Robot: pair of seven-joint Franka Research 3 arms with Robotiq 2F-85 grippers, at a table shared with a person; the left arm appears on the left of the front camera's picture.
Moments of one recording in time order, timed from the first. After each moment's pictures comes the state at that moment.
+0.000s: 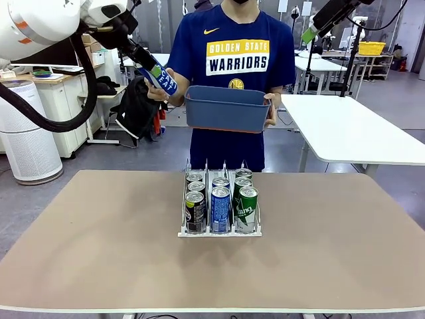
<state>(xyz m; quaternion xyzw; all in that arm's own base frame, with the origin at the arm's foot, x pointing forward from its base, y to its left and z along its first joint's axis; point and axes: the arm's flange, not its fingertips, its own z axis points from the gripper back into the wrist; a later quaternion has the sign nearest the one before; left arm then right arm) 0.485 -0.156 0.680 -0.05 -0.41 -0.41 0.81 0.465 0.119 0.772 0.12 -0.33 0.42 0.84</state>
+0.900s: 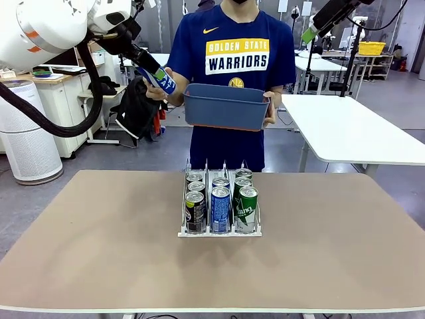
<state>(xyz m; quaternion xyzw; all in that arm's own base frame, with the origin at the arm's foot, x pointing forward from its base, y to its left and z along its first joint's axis) 0.494 -0.159 0.670 -0.07 -0.42 -0.40 0.81 0.465 0.119 0.772 0.12 -0.33 0.42 0.84</state>
